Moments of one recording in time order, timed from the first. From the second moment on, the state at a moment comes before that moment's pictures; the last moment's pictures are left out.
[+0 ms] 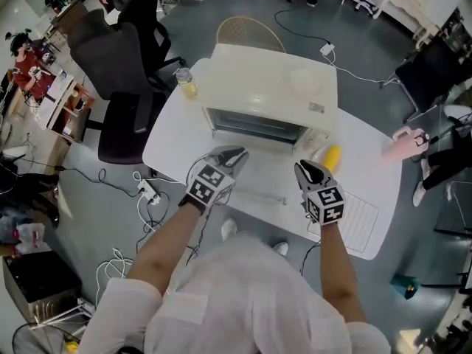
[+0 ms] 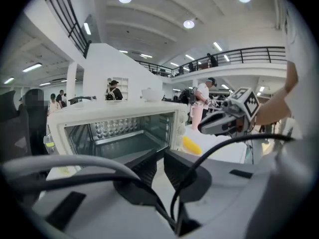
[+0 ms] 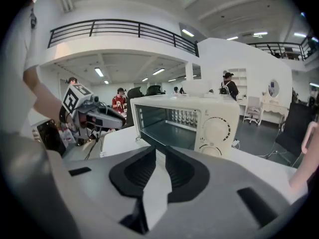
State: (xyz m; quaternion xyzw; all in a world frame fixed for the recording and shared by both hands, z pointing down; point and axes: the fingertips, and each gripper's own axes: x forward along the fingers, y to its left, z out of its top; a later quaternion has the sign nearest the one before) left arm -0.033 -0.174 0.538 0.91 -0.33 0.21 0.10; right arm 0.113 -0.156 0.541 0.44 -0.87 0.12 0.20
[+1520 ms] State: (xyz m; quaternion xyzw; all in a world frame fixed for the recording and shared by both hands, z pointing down) left arm -0.034 -0.302 0.680 0.84 -0.17 0.51 -0.09; right arm 0.030 -0.290 0.667 0.33 -0.74 -0.12 0.58
